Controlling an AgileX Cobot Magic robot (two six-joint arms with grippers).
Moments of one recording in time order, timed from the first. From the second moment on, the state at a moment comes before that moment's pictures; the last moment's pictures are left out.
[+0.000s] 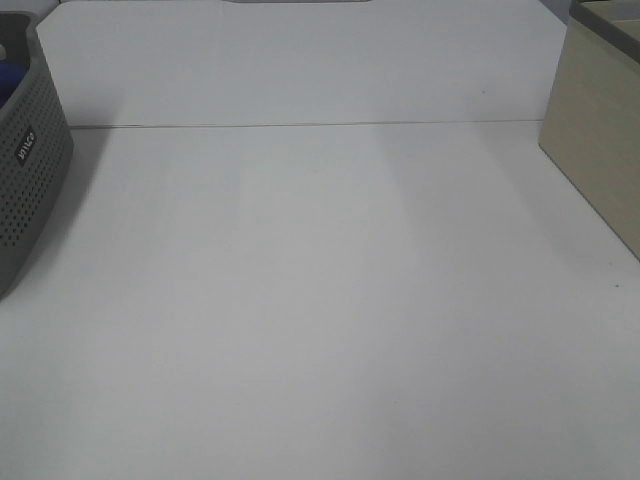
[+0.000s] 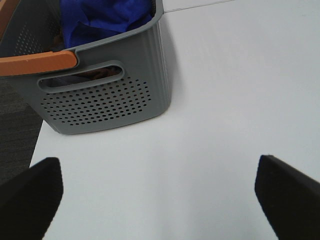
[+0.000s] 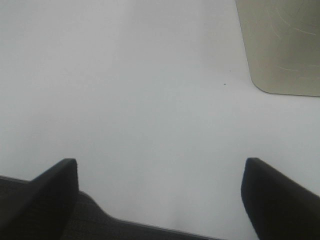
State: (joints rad) left arm 0.08 -0.01 -0.52 -0.02 1.08 0.15; right arm -0.01 0.00 -0.46 0.17 1.12 -0.17
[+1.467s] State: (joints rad) left arm 0.08 -0.01 -0.52 -0.02 1.08 0.15; right arm -0.01 0.00 -0.46 0.17 1.12 -0.17
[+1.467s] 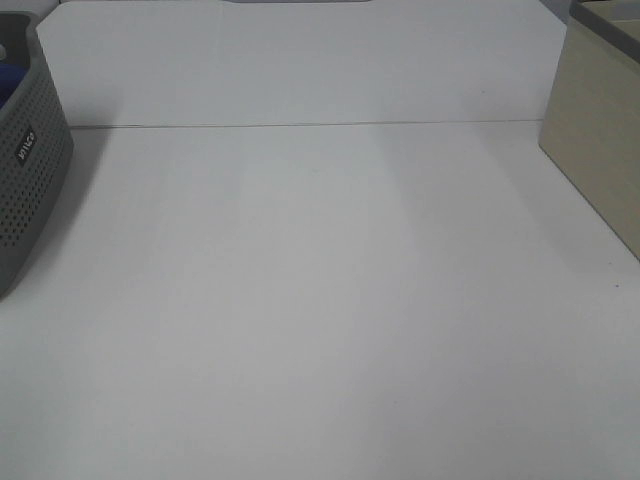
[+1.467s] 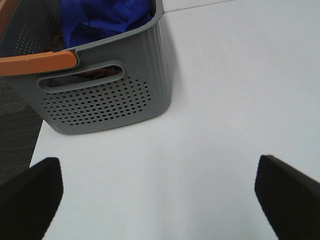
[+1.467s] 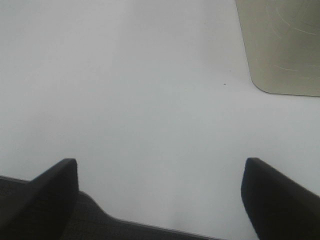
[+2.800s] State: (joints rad) left arm 0.08 -0.01 -0.52 -0.02 1.08 0.15; right arm -0.01 0.00 -0.46 0.17 1.12 -0.17
